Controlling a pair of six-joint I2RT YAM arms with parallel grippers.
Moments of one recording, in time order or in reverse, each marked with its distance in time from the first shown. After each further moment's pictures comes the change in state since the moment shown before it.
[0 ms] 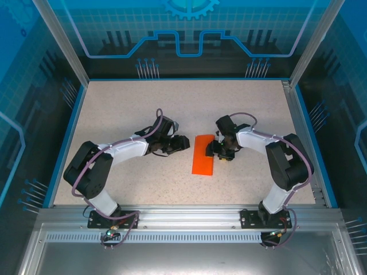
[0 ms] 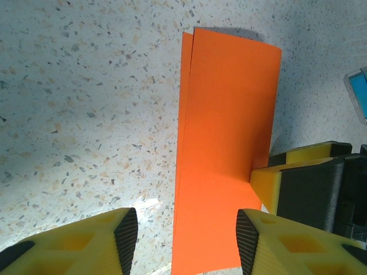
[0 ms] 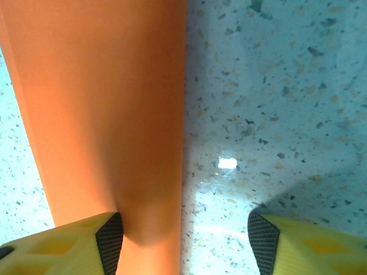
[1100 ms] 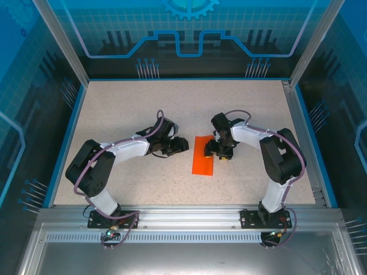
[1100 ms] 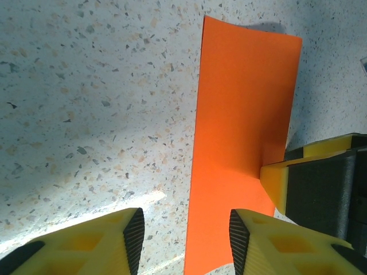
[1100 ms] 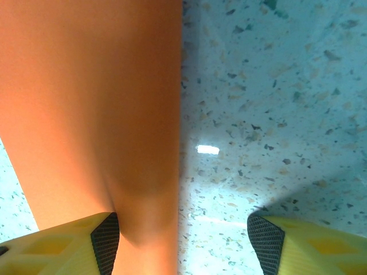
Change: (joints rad) left arm 0.000 0.023 0.000 -0.022 0.001 0.005; right arm 0.022 0.090 0.119 -0.138 0.042 -0.024
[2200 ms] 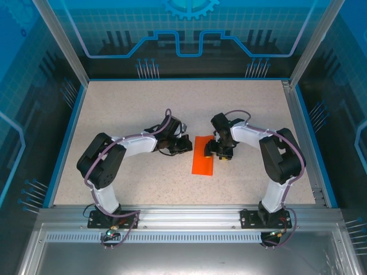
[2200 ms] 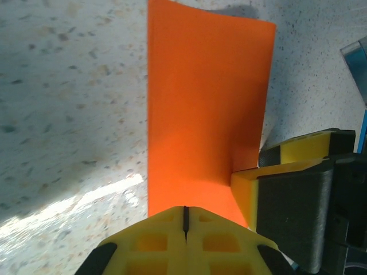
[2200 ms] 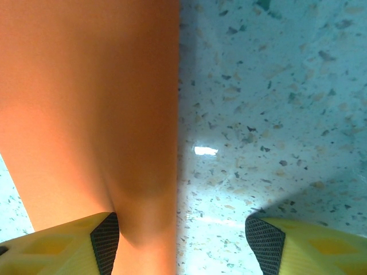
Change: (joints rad) left arm -0.029 0.138 0.100 0.050 0.103 -0.009; right arm 0.000 0.007 0.000 0.001 0.007 0.006
